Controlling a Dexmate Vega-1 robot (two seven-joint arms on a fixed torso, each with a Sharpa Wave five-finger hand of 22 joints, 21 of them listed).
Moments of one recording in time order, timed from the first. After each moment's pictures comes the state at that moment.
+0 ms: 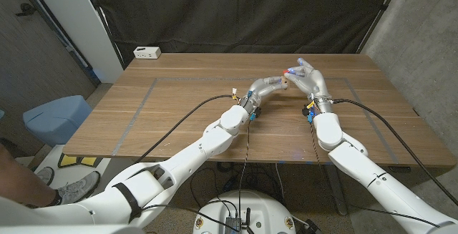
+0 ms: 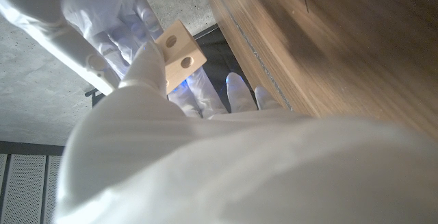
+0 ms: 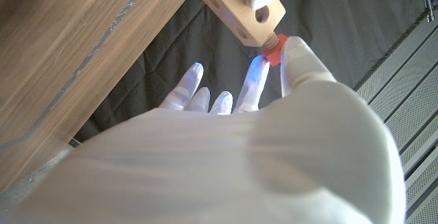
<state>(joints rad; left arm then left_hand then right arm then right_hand) 0.61 0.11 0.76 -1.08 -0.24 -0.30 0.11 0.95 0.04 0.25 -0.15 0.22 0.86 -0.19 0.21 0.20 0.87 -0.22 0.24 0.51 0.42 -0.05 0.22 0.19 0.14 0.11 0.21 0.19 -1.04 -0.56 -0.37 -1.68 0.05 0.19 -0.53 0.96 -0.07 0.39 -0.16 0.23 0.84 -0.09 0.61 0.22 0.31 -0.15 0.19 0.19 0.24 -0.04 0.21 0.20 0.54 -0.05 0.18 0.17</state>
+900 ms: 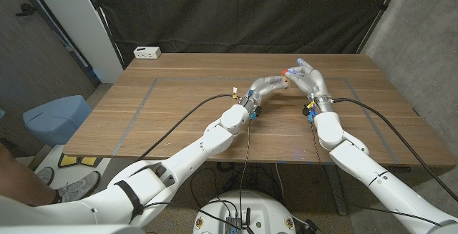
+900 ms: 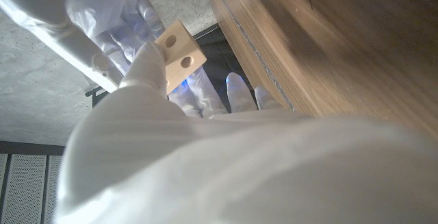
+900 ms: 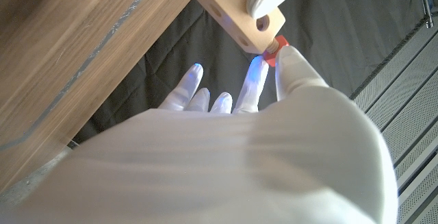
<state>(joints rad) 0.60 0.10 0.76 -1.05 -0.24 -0.31 0.11 0.96 0.05 0.25 -0.15 0.22 0.86 -0.19 0.21 0.20 0.87 -0.22 0.23 0.51 0.42 -0.05 0.22 0.19 0.14 0.11 0.21 0.19 -1.04 -0.57 -0.37 -1.68 0.05 0.18 -0.51 0.94 -0.08 0.38 -0.15 0.23 0.80 -0.10 0.60 0.22 0.28 -0.14 0.18 0.19 0.23 -0.04 0.20 0.20 0.53 -0.05 0.18 0.17</state>
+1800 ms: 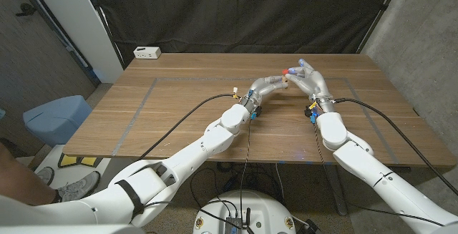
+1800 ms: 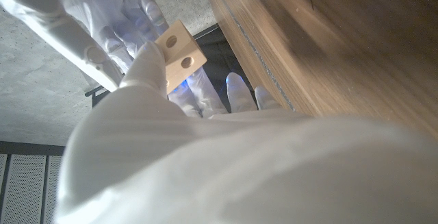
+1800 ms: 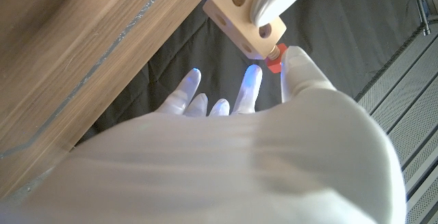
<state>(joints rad) 0.59 0.09 0.76 -1.05 -0.24 -0.31 0.11 0.96 0.05 0.25 -0.15 0.22 0.86 -0.19 0.20 0.20 0.87 -0.22 0.23 0.51 0.42 -0.05 0.22 0.19 0.14 0.11 0.21 0.19 -1.05 -0.61 -0.36 -1.70 0.09 0.17 -0.47 0.87 -0.11 0.37 -0.14 0.23 0.63 -0.09 0.53 0.22 0.18 -0.10 0.18 0.19 0.15 -0.04 0.19 0.20 0.48 -0.02 0.18 0.17</state>
